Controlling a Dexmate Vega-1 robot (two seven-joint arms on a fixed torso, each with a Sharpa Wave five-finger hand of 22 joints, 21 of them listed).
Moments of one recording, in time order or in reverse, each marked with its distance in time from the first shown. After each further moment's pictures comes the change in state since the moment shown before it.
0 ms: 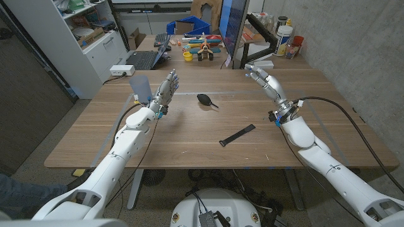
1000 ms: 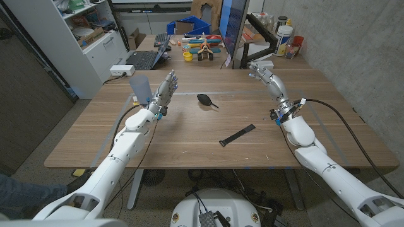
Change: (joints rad) left arm 0.023 0.004 -0.004 -0.023 -0.003 -0.012 0.020; left_hand 0.000 0.000 0.004 -0.004 0.000 0.000 0.000 0.000 0.000 -0.001 0.000 0.000 0.000 0.000 0.000 0.000 0.000 0.000 0.000 0.004 0.000; right arm 0.035 0.029 -0.027 0.072 0.228 0.000 0.126; right_hand 0.006 0.006 0.013 -0.004 -0.019 -0.009 0.020 0.000 -0.005 -0.016 0.030 0.000 0.000 -0.003 0.003 0.004 0.000 -0.011 0.000 0.022 0.000
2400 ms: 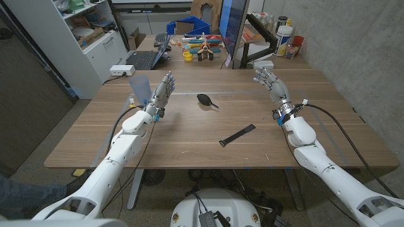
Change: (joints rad) left arm 0.030 0.013 -0.018 -0.015 -0.009 -0.012 0.005; left_hand -0.004 -0.004 0.008 0.000 0.000 -0.009 0.002 0.000 0.000 0.002 0.002 0.000 0.000 0.000 0.000 0.000 0.000 0.000 0.000 0.008 0.000; right arm -0.004 0.004 -0.005 0.008 0.253 -0.142 0.100; right_hand 0.014 0.014 0.008 0.000 -0.029 -0.035 0.022 0.000 0.000 -0.032 0.051 0.000 0.000 -0.020 -0.002 0.009 -0.003 -0.016 0.002 0.037 0.000
